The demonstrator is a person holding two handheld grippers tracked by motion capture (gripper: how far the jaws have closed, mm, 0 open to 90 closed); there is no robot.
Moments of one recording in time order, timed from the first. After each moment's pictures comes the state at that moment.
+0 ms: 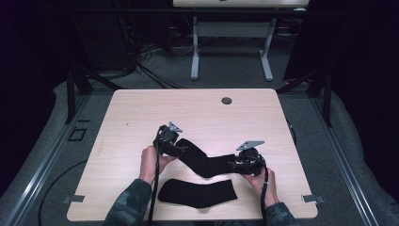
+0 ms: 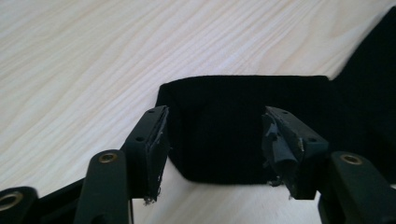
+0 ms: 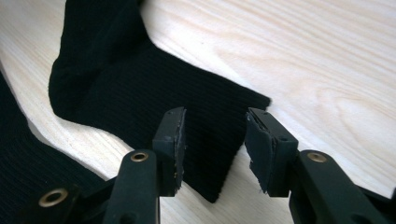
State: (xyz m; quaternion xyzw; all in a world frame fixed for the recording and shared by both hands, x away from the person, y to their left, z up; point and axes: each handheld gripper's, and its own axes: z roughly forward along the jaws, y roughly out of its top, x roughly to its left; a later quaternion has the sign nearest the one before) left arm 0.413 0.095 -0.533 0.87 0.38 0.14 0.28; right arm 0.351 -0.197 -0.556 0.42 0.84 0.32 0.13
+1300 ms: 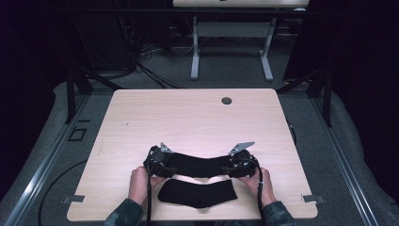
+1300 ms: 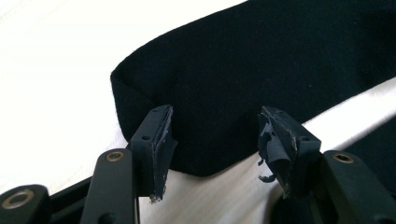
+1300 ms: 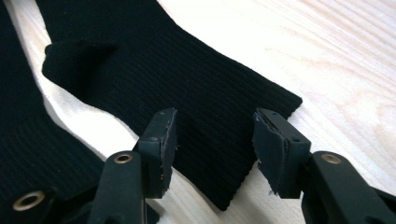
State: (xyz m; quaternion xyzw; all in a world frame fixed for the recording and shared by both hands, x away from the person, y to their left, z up) left arm 0.356 0.136 -0.561 0.88 0.39 0.10 0.25; right arm 0.353 -0.182 -0.564 0.36 0.88 0.30 0.10
